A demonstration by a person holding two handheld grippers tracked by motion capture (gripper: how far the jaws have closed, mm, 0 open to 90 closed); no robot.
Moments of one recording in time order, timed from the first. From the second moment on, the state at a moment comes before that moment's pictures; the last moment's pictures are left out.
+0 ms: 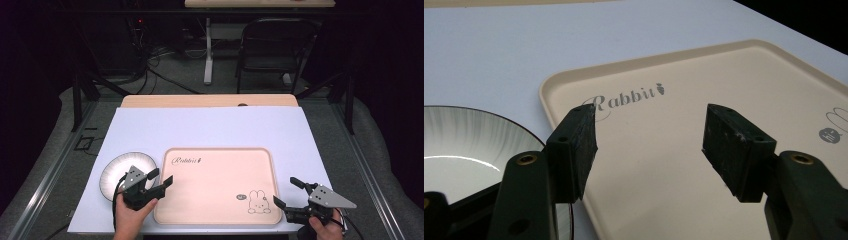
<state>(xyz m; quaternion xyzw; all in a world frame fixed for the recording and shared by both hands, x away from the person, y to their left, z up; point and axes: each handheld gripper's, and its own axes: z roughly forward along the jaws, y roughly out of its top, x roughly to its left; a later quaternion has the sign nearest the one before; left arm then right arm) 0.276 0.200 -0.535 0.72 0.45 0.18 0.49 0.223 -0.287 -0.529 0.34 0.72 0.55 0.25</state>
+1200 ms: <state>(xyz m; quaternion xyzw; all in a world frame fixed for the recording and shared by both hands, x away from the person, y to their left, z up) 0.296 0.230 -0.510 0.70 0.54 0.13 0.44 0.223 -0.287 -0.529 0.33 0.73 0.55 0.24</state>
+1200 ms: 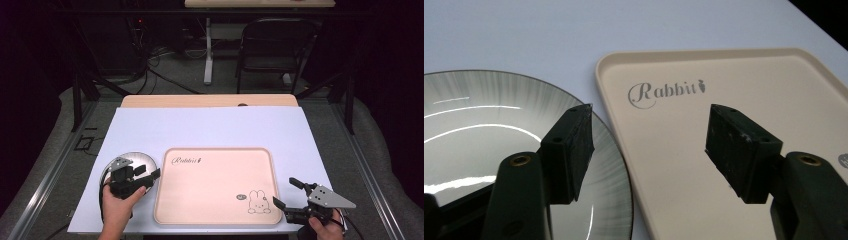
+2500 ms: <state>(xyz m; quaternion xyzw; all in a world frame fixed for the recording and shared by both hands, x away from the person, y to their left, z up) 0.341 0.288 -0.477 0.69 0.64 0.08 0.34 0.224 -0.287 -0.529 0.34 0.73 0.54 0.24</state>
